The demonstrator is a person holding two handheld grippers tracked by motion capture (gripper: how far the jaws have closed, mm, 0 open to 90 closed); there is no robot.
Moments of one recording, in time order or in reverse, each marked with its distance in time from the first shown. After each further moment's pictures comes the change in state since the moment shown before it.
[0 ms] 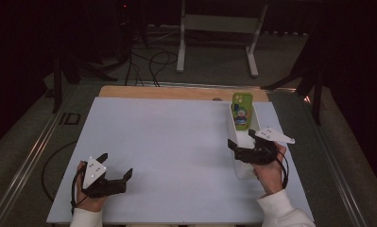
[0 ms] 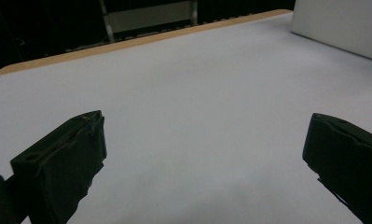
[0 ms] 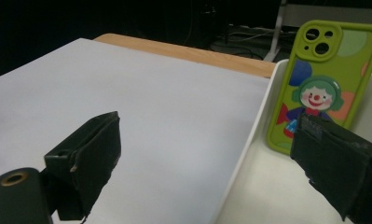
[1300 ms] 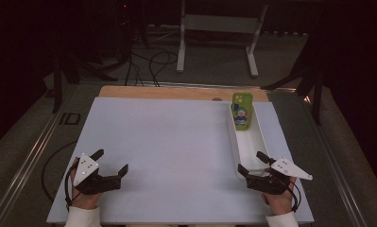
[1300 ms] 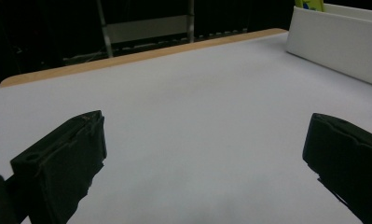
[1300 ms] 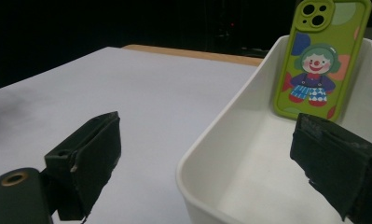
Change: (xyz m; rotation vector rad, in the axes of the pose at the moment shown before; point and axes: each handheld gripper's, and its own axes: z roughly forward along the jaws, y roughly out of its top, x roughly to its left) left arm 0.015 0.009 -0.007 -0.054 -0.026 -0.023; right arm -0.002 -0.071 -0.047 -0.130 0.070 0.007
